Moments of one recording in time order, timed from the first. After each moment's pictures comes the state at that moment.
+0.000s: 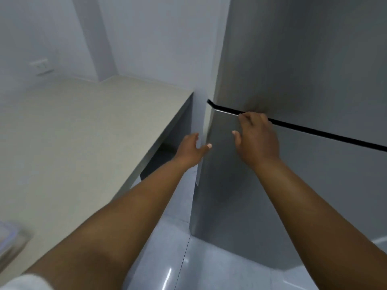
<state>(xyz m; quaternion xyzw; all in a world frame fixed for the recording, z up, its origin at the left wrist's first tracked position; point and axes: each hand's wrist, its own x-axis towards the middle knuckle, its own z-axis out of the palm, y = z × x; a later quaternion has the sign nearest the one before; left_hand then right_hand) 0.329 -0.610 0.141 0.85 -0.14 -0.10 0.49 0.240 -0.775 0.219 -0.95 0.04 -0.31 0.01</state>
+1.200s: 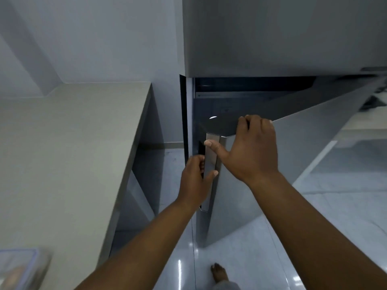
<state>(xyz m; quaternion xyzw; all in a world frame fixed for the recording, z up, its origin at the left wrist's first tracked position) 0.139 -0.520 0.111 0.79 -0.29 -0.08 0.53 0.059 -0.625 0.232 -0.93 0.31 -0.20 -0.01</state>
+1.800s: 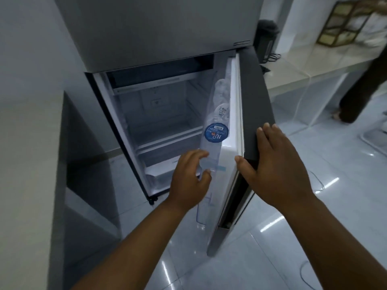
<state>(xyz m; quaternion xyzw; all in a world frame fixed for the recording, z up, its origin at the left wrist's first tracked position) -0.027 -0.539 0.139 0.66 -0.56 -0.04 0.49 -0.206 -0.603 0.236 -0.86 0.47 -0.20 0.02</state>
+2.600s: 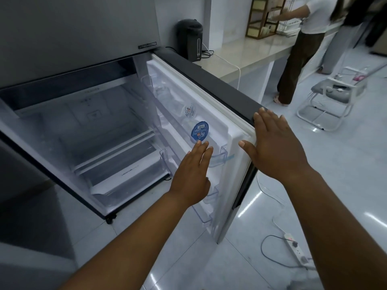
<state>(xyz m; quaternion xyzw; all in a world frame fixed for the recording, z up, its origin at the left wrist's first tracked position) -0.234 -0.675 0.126 0.65 -0.73 -0.01 0.19 -0.431 -0.722 0.244 -0.83 0.55 -0.11 -0.05</state>
